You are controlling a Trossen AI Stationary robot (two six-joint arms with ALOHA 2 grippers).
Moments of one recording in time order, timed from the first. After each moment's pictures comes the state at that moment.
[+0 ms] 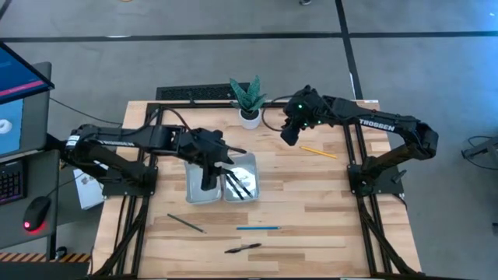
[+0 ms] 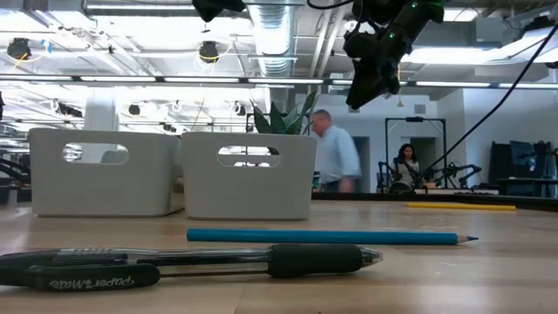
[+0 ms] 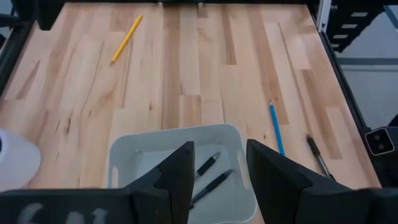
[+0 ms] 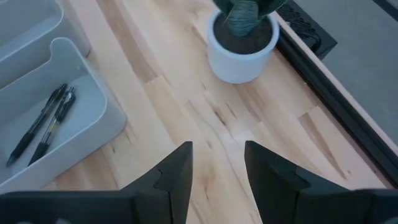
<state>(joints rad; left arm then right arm) -0.07 1.34 1.34 -0.71 0.02 -0.06 -0.42 1.39 1.17 -0.68 0.00 0.05</state>
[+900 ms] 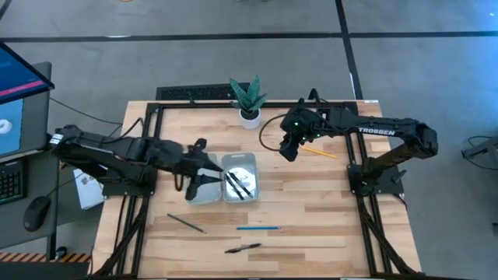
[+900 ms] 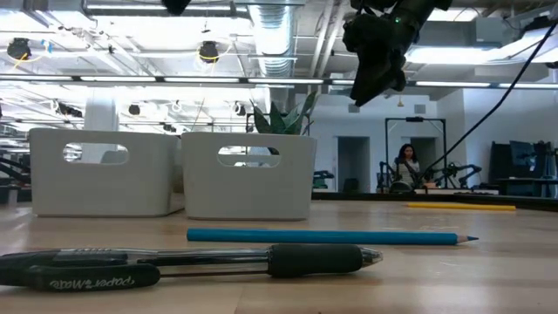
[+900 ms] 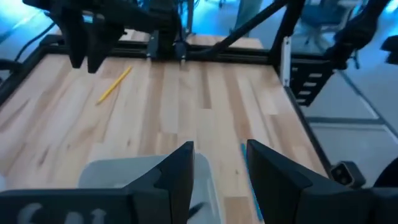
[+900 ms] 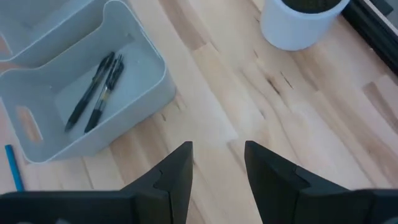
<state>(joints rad) -0.20 1.03 0.96 -0.32 -0.07 -0.17 -0.25 1.39 1.17 -0.76 0.00 0.21</state>
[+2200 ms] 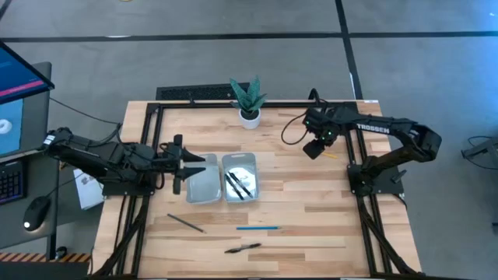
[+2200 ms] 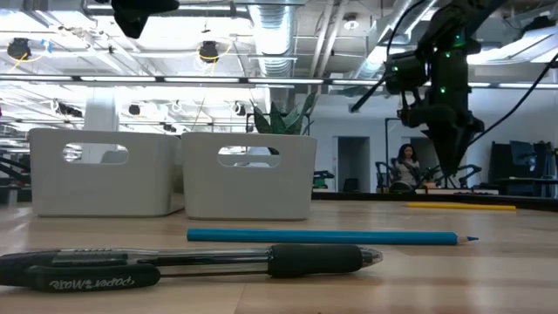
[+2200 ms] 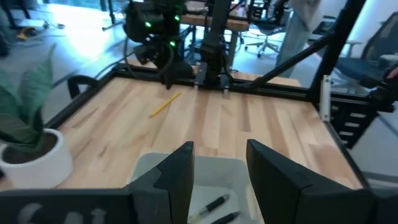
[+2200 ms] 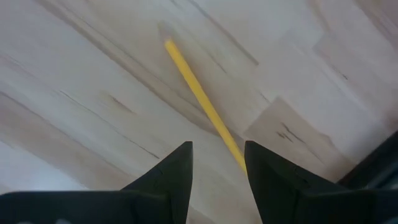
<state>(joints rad) -0.26 0.70 0.65 -0.18 -0.35 -0.19 -0.56 1.36 0.85 -1.00 0.03 0.25</state>
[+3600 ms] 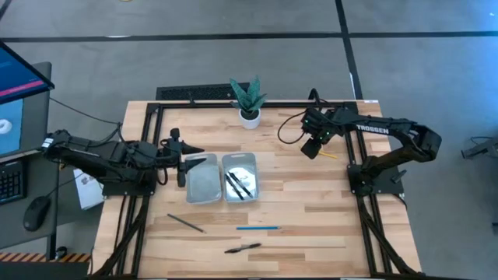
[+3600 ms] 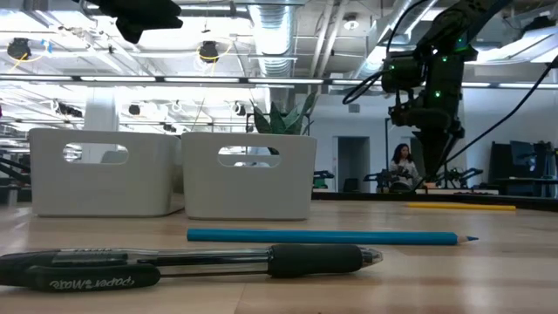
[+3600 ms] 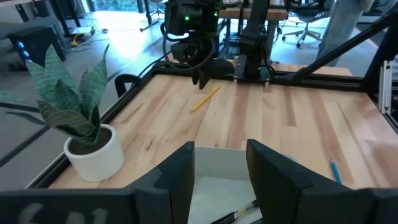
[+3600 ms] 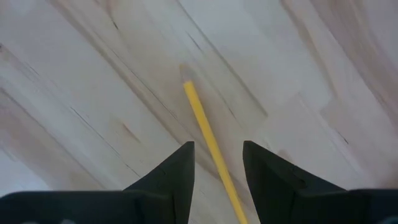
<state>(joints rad) -0.20 0.70 0.65 -0.22 -0.43 -0.13 -0.56 1.36 0.83 -0.85 0.03 0.07</state>
